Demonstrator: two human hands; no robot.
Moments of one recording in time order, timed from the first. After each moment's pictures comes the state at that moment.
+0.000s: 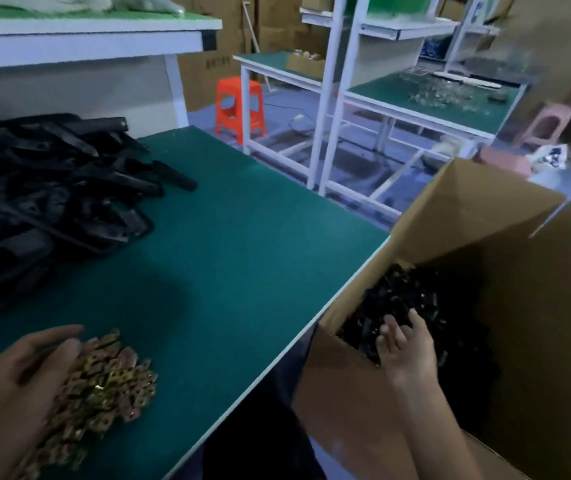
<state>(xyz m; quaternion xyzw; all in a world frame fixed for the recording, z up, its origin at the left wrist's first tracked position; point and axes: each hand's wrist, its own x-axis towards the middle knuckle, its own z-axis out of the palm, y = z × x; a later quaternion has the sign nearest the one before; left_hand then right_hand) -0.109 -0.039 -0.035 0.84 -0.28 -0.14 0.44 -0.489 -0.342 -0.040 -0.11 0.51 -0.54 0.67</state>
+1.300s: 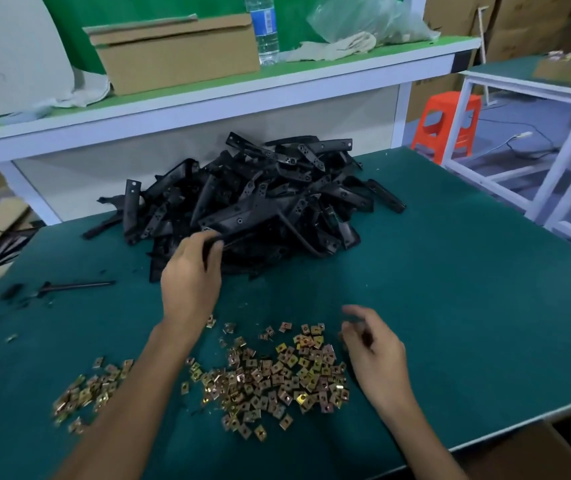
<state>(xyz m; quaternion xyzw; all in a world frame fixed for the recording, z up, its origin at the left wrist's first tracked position) -0.041 -0.022 0.050 0.87 -0.23 0.27 0.33 -0.239 -0.210 -0.038 -0.76 0.21 -0.27 0.56</state>
